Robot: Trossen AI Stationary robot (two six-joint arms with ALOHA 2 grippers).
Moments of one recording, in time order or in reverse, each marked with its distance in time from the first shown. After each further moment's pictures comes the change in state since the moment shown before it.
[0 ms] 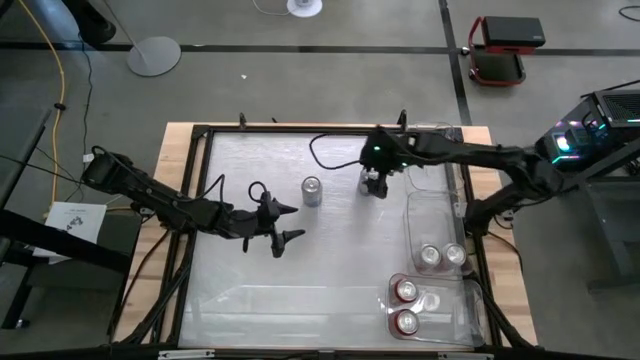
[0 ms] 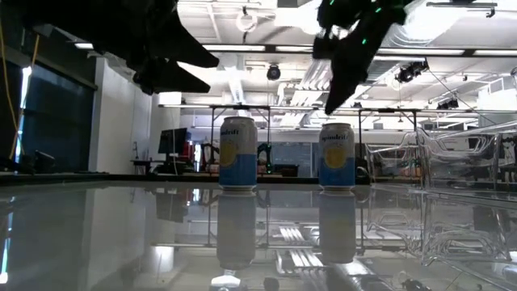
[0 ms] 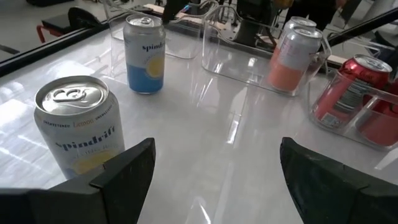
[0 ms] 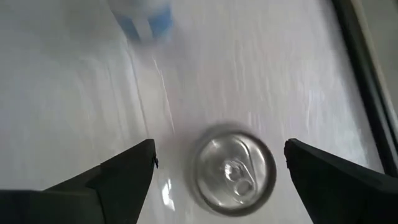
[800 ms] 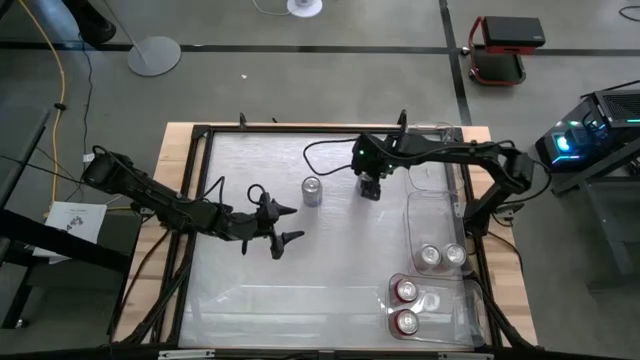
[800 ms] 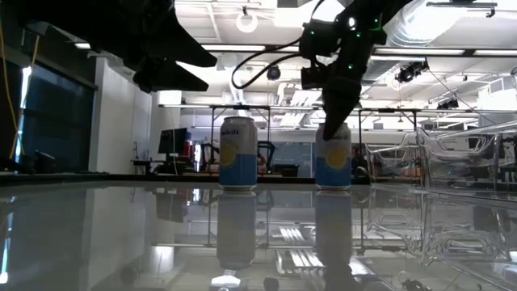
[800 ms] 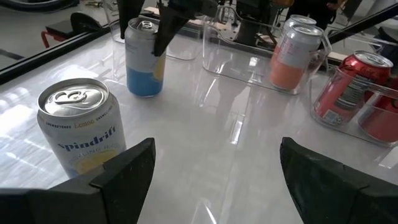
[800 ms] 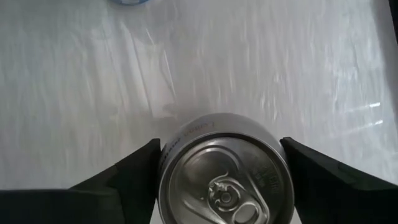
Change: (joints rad) left arm -0.025 0.000 0.000 -0.003 -0.033 0.017; right arm -0.013 0.165 0.031 -0.020 0.004 -0.001
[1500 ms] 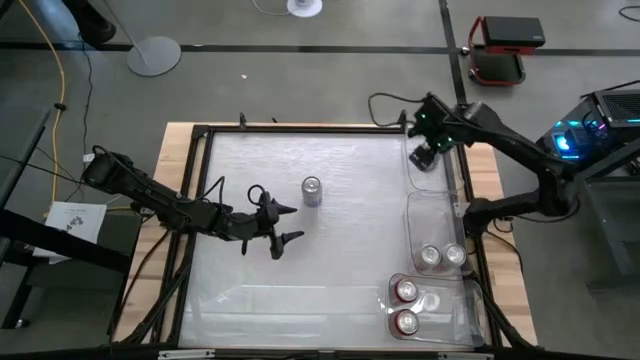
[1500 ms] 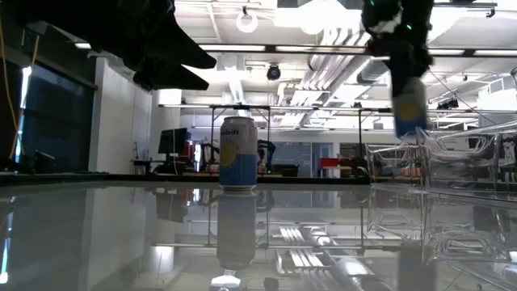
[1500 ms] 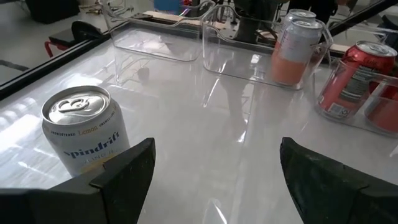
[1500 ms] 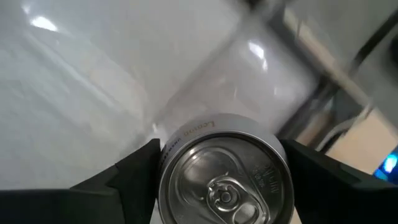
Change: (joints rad) left arm -0.001 0.000 0.001 -0.001 -0.006 0.059; right arm -0.338 -0.382 0.068 -0.533 0.165 0.239
